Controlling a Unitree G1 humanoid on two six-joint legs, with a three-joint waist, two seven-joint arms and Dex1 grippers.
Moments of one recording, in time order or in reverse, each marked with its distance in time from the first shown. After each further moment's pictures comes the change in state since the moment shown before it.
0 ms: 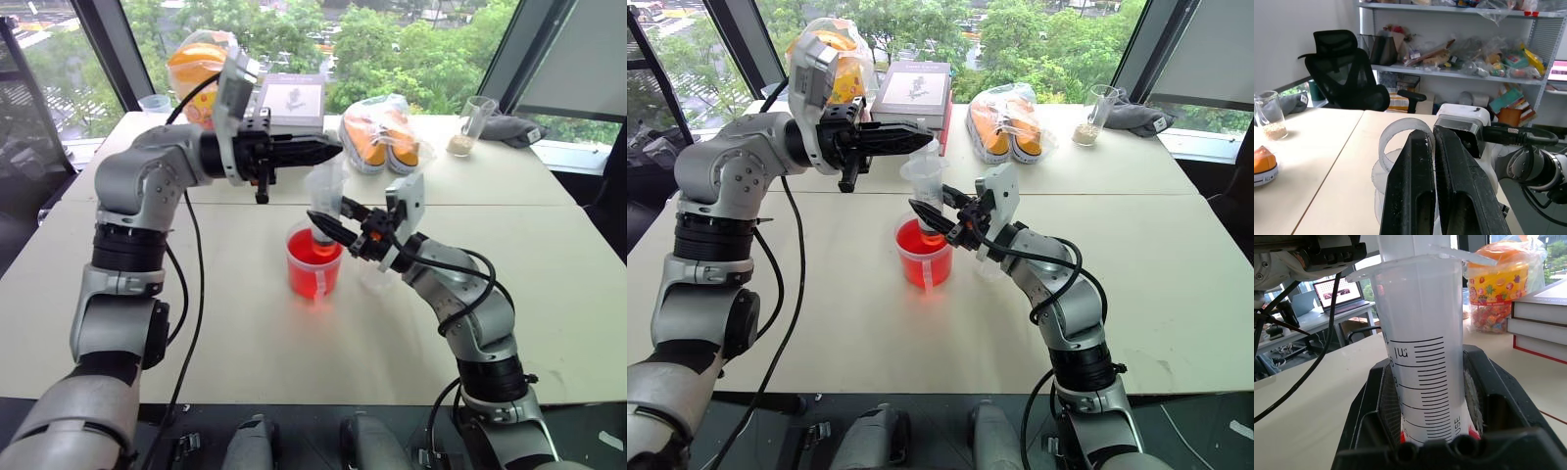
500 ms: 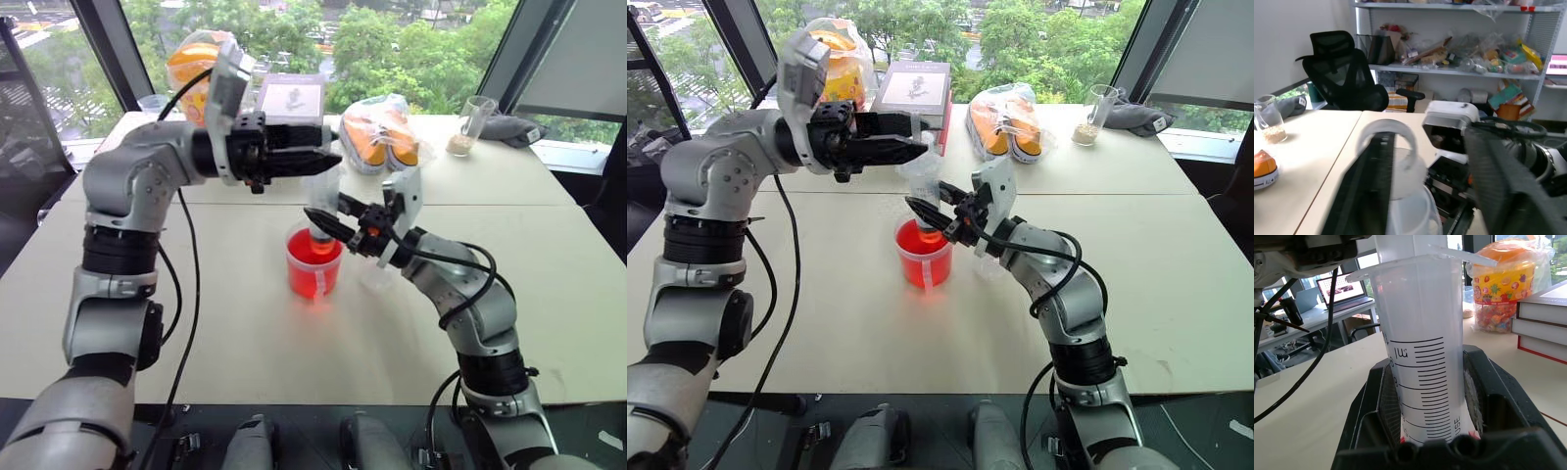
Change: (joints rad) left arm 0.024 0.043 0.010 -0.080 -0.022 0.020 -0.013; right arm -0.057 -0.008 -0.011 -0.007 0.020 0.066 0.000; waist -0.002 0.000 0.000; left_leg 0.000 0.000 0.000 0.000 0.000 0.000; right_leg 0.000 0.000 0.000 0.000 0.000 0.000
